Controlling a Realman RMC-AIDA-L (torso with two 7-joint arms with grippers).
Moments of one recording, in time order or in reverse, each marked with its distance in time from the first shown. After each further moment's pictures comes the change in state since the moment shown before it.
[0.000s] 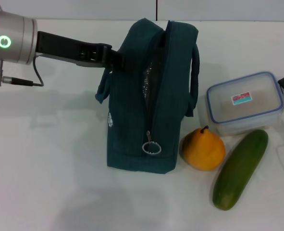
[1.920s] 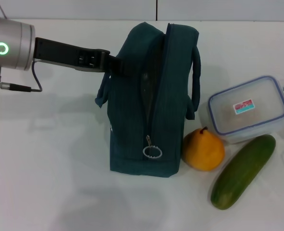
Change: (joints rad) left arm 0.022 -0.004 0.000 -0.001 -0.012 0.008 0.028; right arm -0.033 -0.006 -0.014 -0.042 -0.026 -0.081 -0.005
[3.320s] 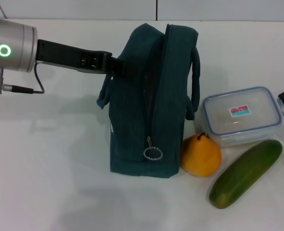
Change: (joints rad) left arm 0.001 -0.008 0.000 -0.002 0.000 0.000 0.006; right arm 0.000 0.005 -0.026 0.004 0.000 0.089 0.022
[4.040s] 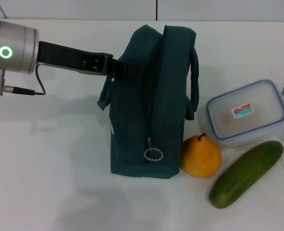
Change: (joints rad) left arm -0.002 -0.002 0.000 -0.012 0.000 0.000 0.011; right arm -0.010 -0.005 -0.004 -0.012 0.003 -0.113 0.000
